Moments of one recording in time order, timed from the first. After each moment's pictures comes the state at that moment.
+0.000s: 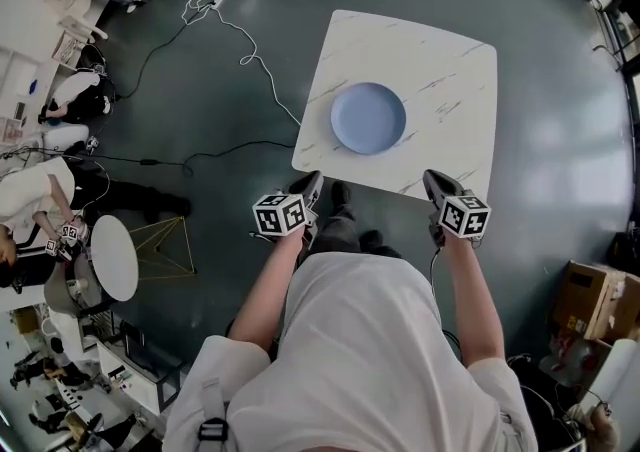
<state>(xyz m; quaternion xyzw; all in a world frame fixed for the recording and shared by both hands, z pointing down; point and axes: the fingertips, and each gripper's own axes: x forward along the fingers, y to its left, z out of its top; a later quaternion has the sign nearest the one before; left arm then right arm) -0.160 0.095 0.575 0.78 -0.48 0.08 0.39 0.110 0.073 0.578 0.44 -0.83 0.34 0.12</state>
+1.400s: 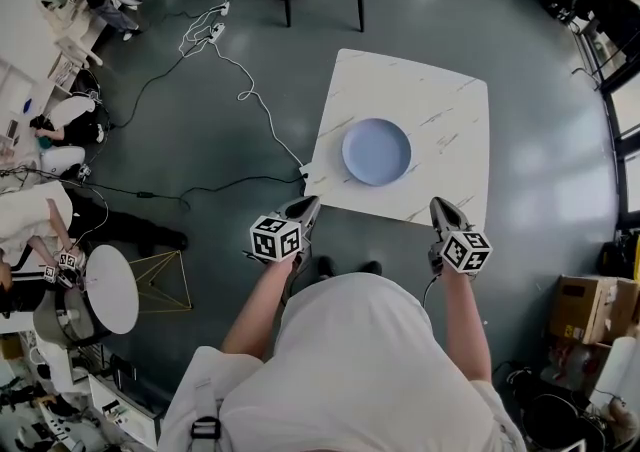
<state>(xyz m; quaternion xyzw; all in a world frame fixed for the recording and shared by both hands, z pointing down) -0.221 0.098 0.527 0.84 -0.42 0.11 0.32 0.077 0.092 0.509 0.51 -0.81 0.27 0.05</state>
